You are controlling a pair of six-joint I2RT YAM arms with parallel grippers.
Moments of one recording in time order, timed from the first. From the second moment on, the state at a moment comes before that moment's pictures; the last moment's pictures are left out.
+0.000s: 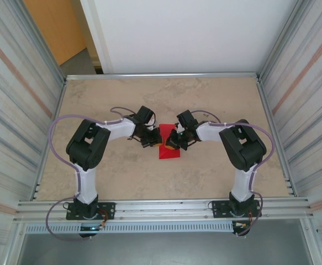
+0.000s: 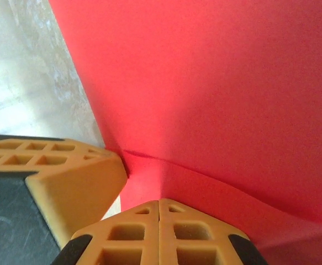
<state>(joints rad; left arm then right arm) -0.57 1.97 1.19 -0.38 0.48 -0.74 0.55 1.88 1.02 -0.22 -0.54 0.91</state>
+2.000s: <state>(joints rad) -0.67 1.87 1.11 -0.37 0.55 -0.68 0.49 1.88 0.93 -0.10 -0.57 0.82</state>
